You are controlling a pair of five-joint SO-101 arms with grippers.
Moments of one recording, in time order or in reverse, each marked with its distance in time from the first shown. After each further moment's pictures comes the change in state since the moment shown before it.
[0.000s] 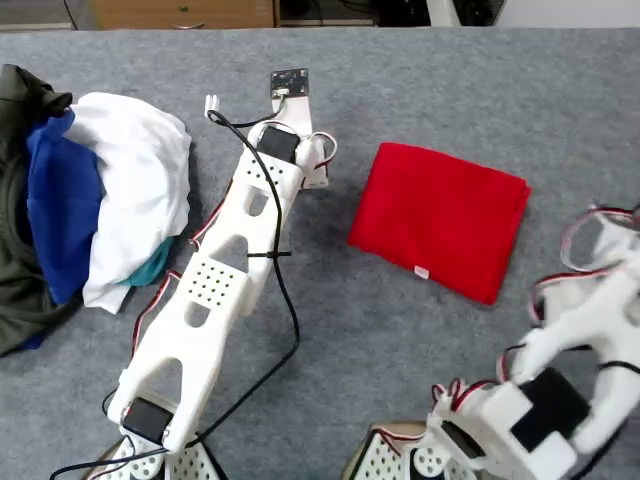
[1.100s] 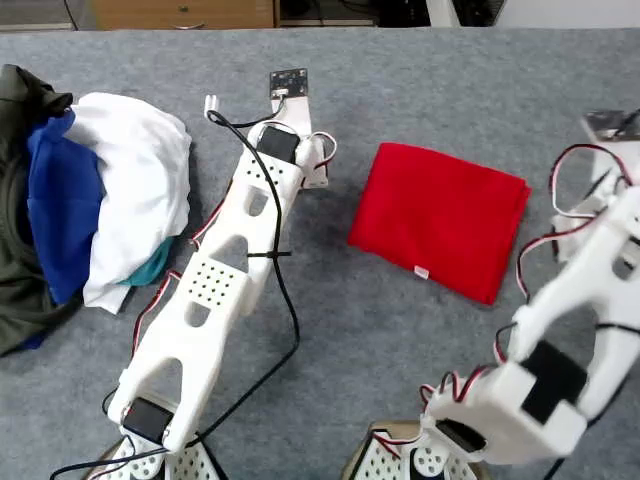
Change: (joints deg) left arm 0.0 0.0 0.0 0.0 0.1; right arm -7.6 6.3 -24.1 -4.8 7.8
